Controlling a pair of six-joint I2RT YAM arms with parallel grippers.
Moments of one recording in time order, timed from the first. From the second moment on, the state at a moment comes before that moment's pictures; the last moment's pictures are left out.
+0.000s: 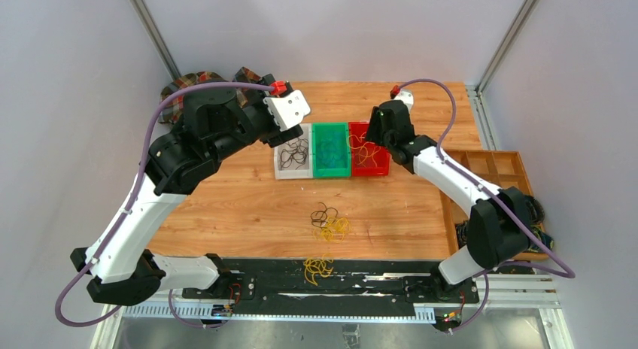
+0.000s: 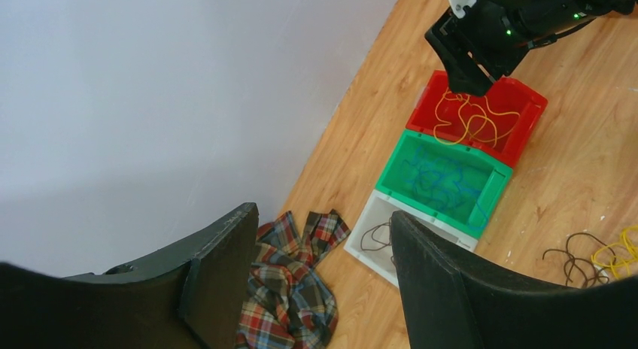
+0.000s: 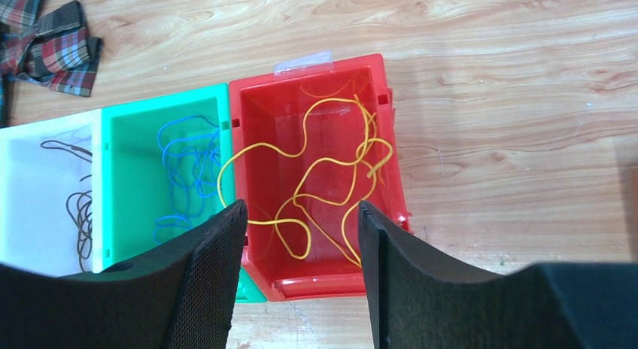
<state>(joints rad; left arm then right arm) -0.80 1.21 1.78 -0.77 -0.06 0.66 0.47 1.53 1.15 -0.19 0.33 0.46</state>
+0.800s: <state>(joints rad) -0.80 1.21 1.78 -0.77 -0.05 0.68 0.47 1.68 1.12 -0.21 0.24 0.44</state>
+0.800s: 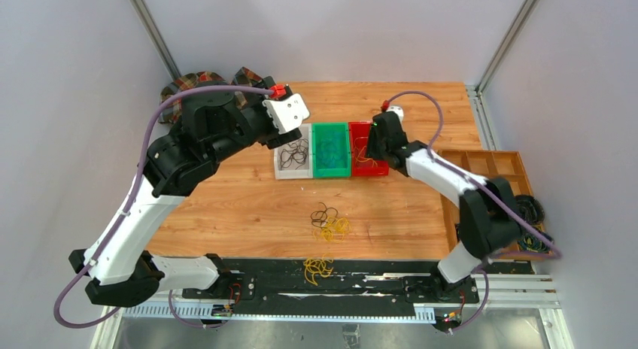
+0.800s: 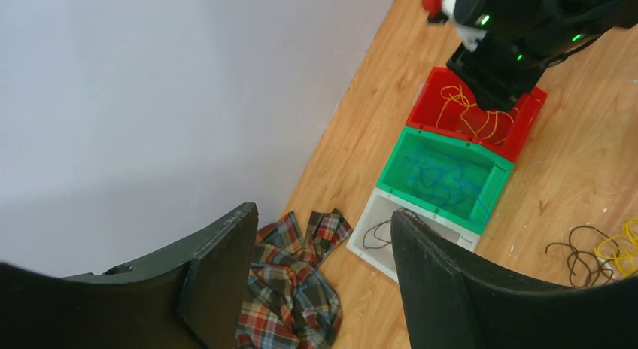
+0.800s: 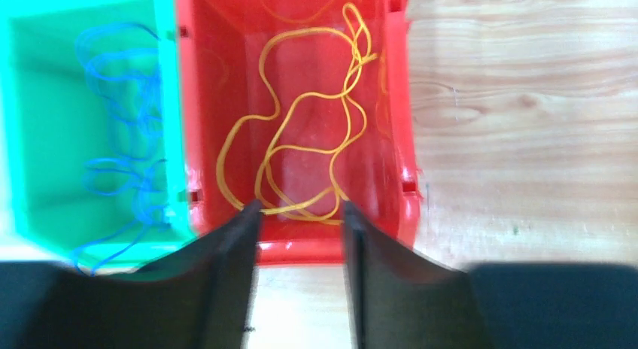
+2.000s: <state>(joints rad) -0.79 1.06 1.35 -0.92 0.02 0.71 1.36 1.20 0.60 -0.27 0.14 0.50</state>
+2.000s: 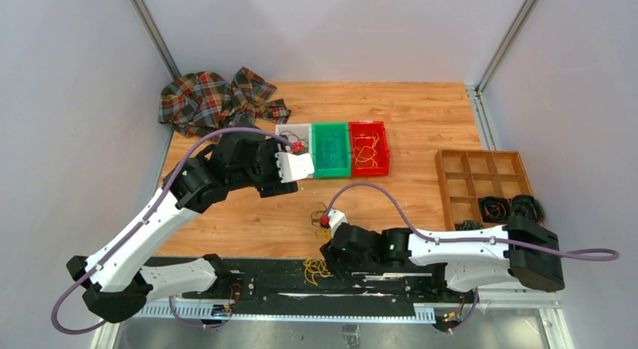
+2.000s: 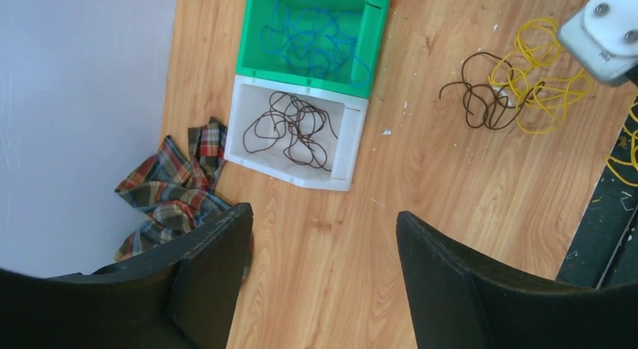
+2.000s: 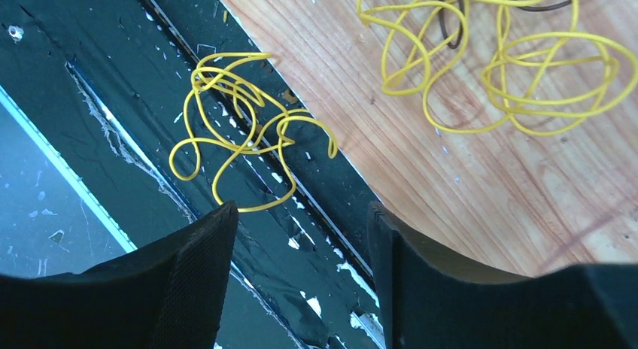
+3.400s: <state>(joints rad) -0.79 1.06 1.37 -0.92 0.02 0.75 1.34 1.42 0.73 -0.20 0.09 0.38</state>
